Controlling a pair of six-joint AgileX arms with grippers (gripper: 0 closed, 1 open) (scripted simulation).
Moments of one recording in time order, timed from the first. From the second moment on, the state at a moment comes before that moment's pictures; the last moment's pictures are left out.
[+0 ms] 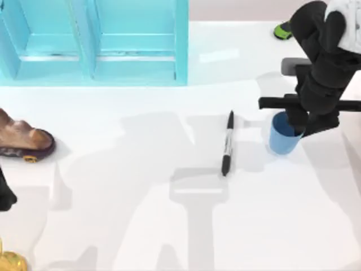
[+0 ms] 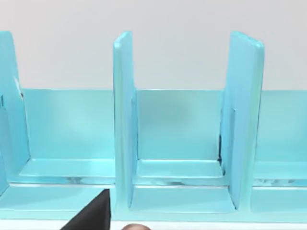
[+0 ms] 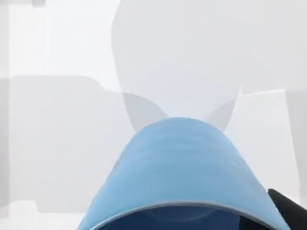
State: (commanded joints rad) left arm 0.00 0.00 0.00 0.00 0.00 0.00; right arm 0.31 2.07 1.55 -0.99 -0.04 0.33
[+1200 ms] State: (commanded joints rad) left arm 0.00 0.00 0.00 0.00 0.00 0.00; right arm 0.31 2.07 1.55 -0.99 -0.04 0.33
